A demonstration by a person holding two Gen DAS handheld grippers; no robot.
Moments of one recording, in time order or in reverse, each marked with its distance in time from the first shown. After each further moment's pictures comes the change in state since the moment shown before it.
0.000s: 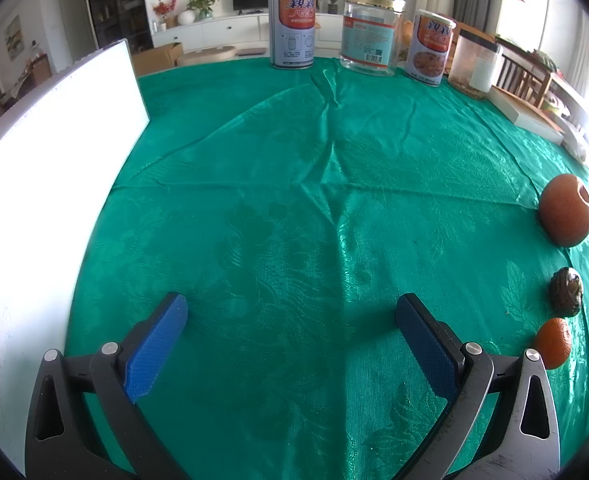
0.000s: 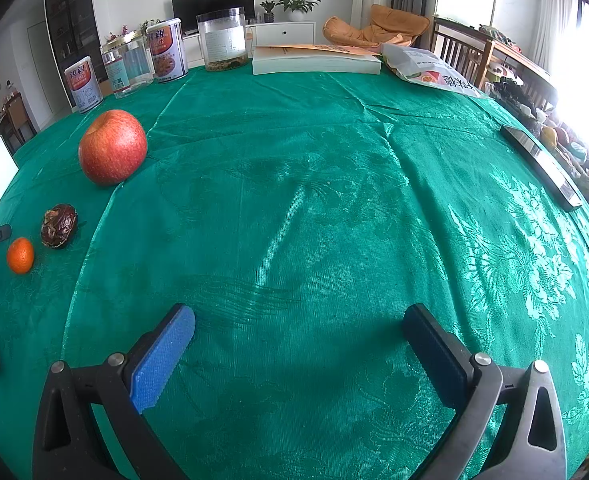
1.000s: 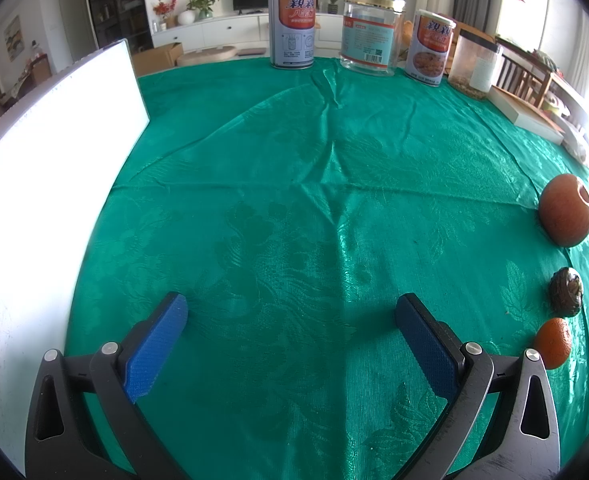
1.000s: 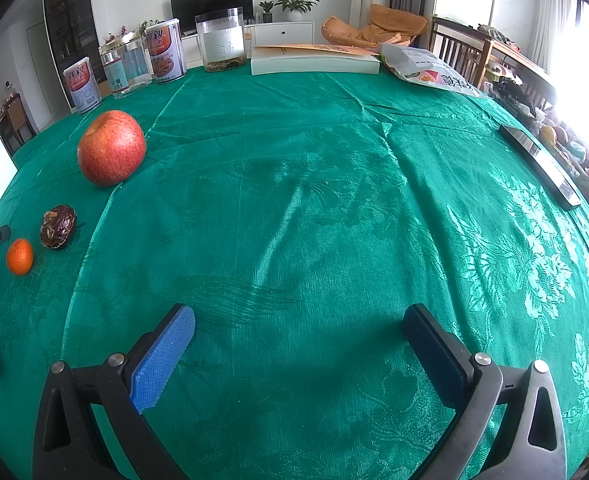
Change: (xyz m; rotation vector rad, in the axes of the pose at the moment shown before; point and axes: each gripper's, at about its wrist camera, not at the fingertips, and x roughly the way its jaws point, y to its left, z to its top) left arm 0.000 0.000 0.000 0.000 0.000 0.001; right arm 0.000 -0.001 -0.001 0.003 0.000 -0.002
